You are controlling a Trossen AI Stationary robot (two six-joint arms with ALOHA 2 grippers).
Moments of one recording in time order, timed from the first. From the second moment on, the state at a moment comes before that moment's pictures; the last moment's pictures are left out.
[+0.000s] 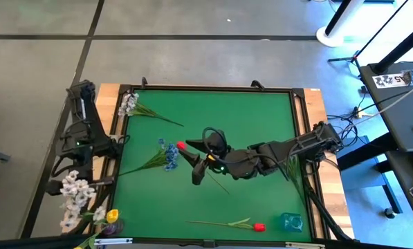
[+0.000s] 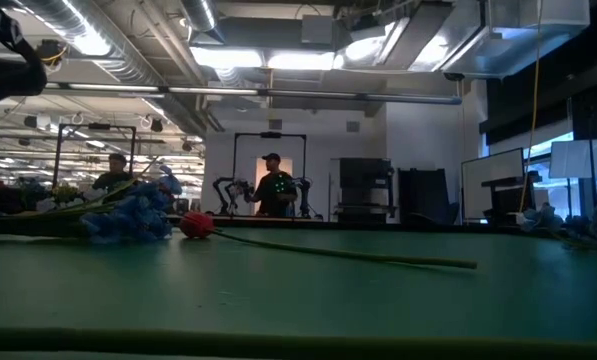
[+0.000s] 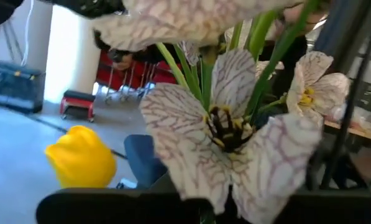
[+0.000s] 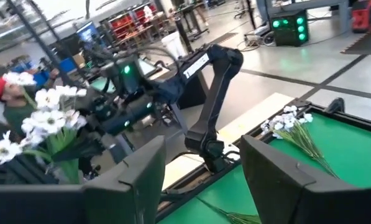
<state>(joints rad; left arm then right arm) -1.22 0.55 0.51 0.16 0.04 -0.30 0.40 1.87 1.96 -0.24 0.74 0.57</state>
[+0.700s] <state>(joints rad) -1.23 0.56 0.46 0.13 0.06 -0.16 0.40 1.87 1.96 -0.24 0.81 0.73</state>
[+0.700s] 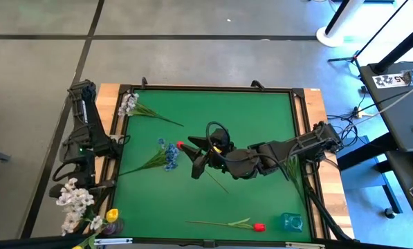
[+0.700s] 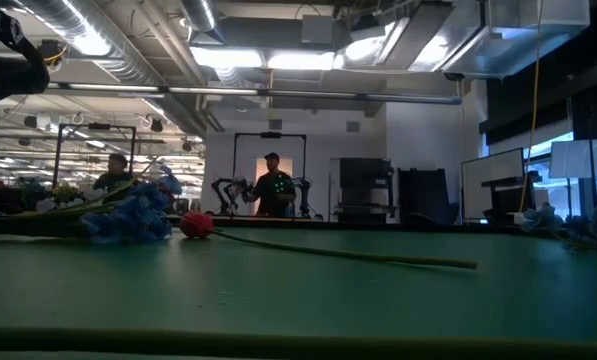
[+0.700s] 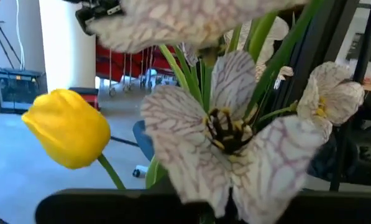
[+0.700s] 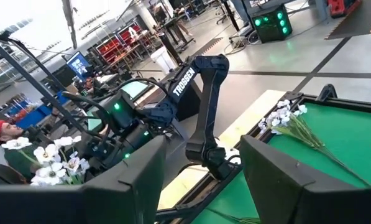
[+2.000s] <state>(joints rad) -0.77 0.51 0.46 -0.03 0.46 -0.16 0.33 1.87 1.96 -0.32 0.71 0.76</state>
